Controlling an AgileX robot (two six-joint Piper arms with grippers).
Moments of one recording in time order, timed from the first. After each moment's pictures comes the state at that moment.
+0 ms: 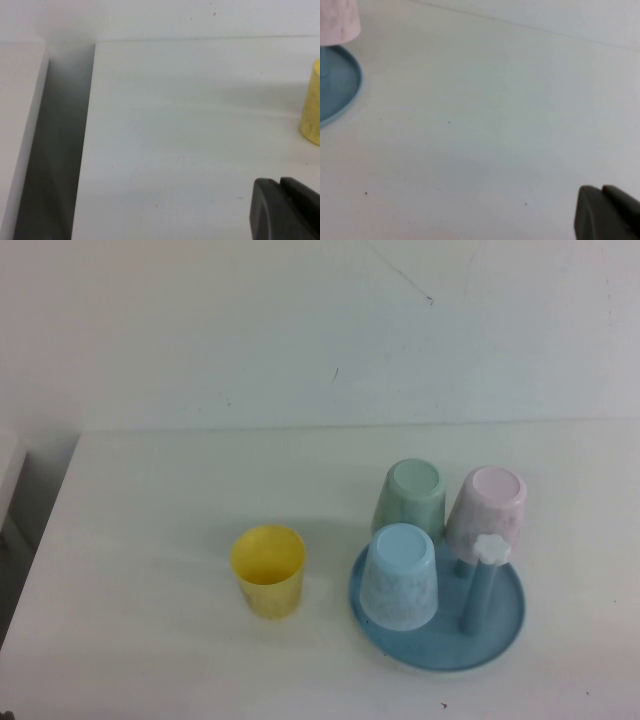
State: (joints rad) right arm -0.06 -0.01 0.02 -0.04 0.46 -0.20; left arm -0.09 -0.01 0.02 -0.12 0.37 0.00
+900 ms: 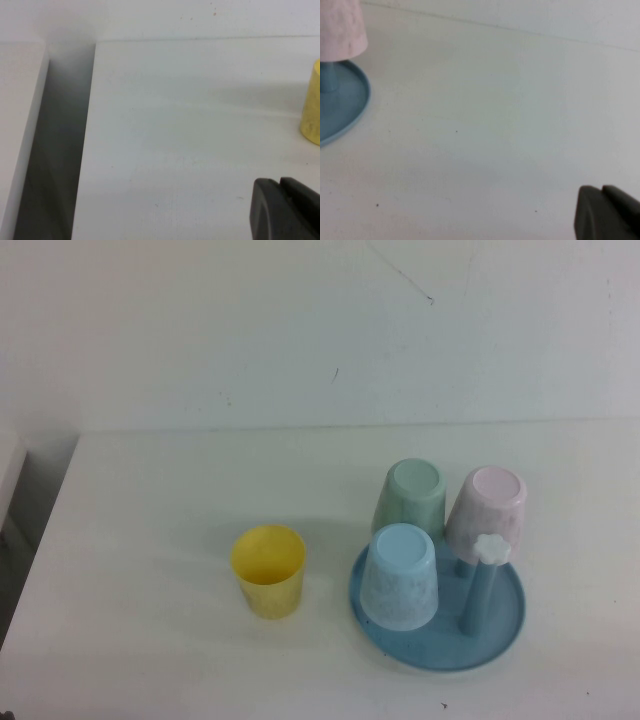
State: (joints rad) right arm -0.06 -0.01 0.02 0.01 0.44 -0.20; left arm -0.09 -0.01 0.02 -0.12 0.37 0.00
